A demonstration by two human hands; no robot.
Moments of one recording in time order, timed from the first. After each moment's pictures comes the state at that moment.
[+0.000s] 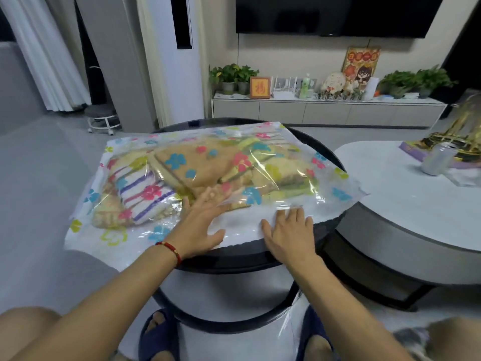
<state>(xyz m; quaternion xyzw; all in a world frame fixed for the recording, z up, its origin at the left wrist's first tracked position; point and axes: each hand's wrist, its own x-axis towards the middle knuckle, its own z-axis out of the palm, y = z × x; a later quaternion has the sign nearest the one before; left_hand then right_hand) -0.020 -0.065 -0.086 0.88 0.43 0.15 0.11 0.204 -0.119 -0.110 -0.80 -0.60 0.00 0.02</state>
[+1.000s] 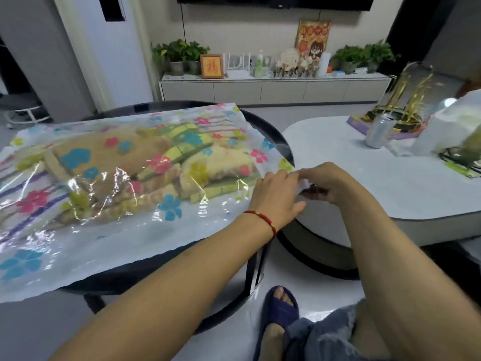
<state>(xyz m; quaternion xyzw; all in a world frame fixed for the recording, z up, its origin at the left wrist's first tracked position) 0.270 -0.090 -0.062 0.91 0.37 0.19 0.07 0.428 -0.091 -0.052 -0.79 -0.28 0.38 0.40</state>
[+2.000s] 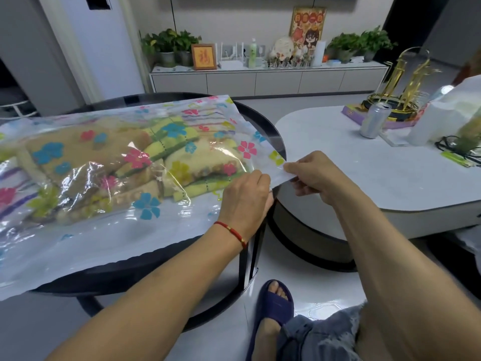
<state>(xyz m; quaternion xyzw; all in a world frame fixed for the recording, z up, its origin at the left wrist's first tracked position) 0.249 -0.091 -0.092 0.88 0.36 0.30 -0.05 0.425 -0.101 -0.056 -0.77 -0.36 0.33 0.40</state>
